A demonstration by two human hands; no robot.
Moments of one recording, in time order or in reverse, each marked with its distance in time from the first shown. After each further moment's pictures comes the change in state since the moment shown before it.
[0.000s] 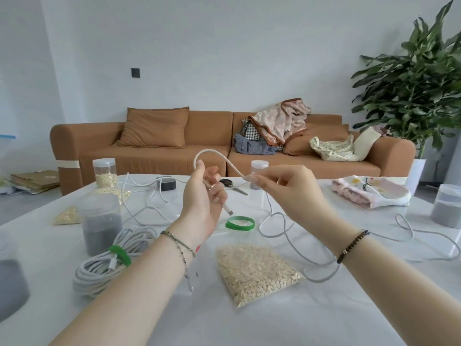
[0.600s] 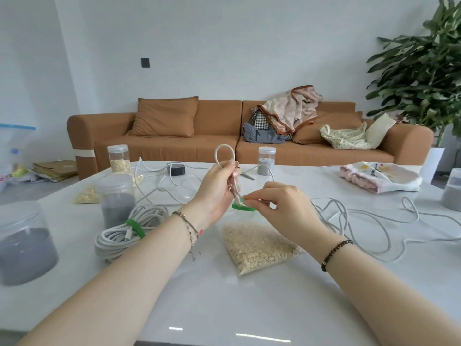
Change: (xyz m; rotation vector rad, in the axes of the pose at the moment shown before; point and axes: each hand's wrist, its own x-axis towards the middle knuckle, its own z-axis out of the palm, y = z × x) left_hand -0.001 -0.019 -0.013 0.302 -0.191 -0.019; right_hand -0.044 0.037 0.033 -0.296 -0.119 -0.150
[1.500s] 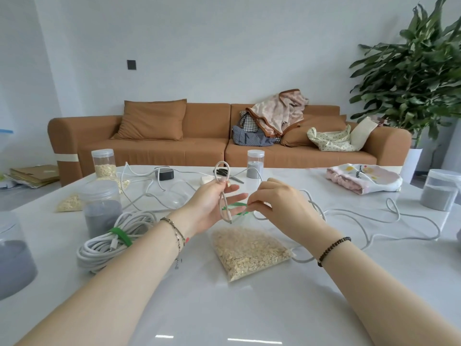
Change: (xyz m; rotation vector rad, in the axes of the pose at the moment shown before) left_hand -0.003 -0.009 -0.008 0.029 -0.080 -0.217; right_hand 0.007 0.021 -0.013 -0.200 -0.056 -0.206
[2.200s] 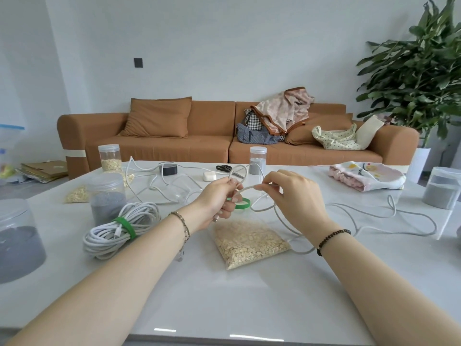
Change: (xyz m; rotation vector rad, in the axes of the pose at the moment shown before) left_hand -0.006 -0.007 0.006 0.376 -0.022 0.013; right_hand -0.007 0.009 -0.004 -0.096 0.197 0.218
